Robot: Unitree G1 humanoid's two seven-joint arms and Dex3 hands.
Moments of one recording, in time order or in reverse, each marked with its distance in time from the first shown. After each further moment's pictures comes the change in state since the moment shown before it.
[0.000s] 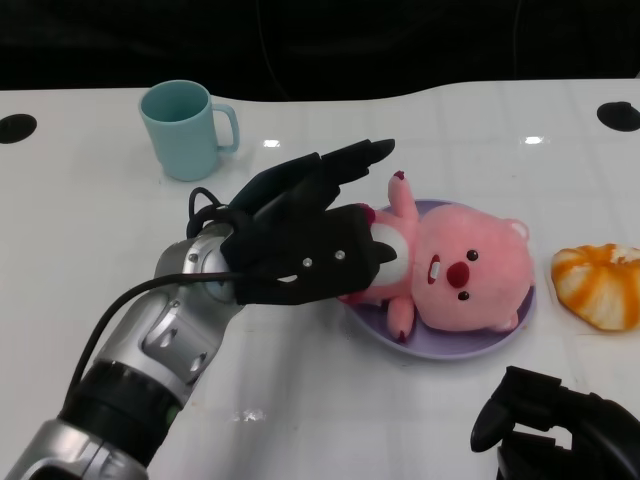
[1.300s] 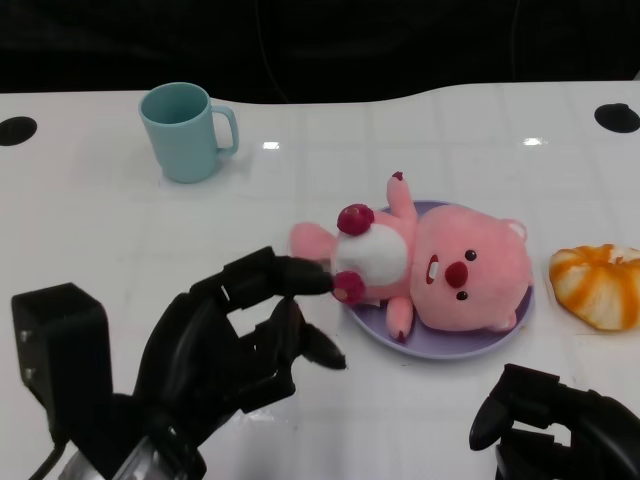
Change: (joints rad) left arm 0.725 -0.181 0.344 -0.888 -0.900 0.603 0.047; right arm -0.009 -0.009 0.002 -0.009 0.003 0.007 0.002
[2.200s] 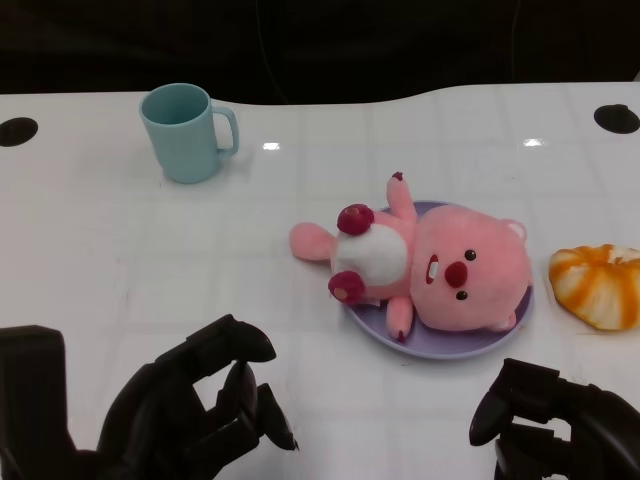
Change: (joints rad) left arm 0.123 0.070 0.098 -0.123 -0.209 0.277 0.135; right arm -0.011 0.000 -0.005 -0.012 0.007 0.016 -0.002
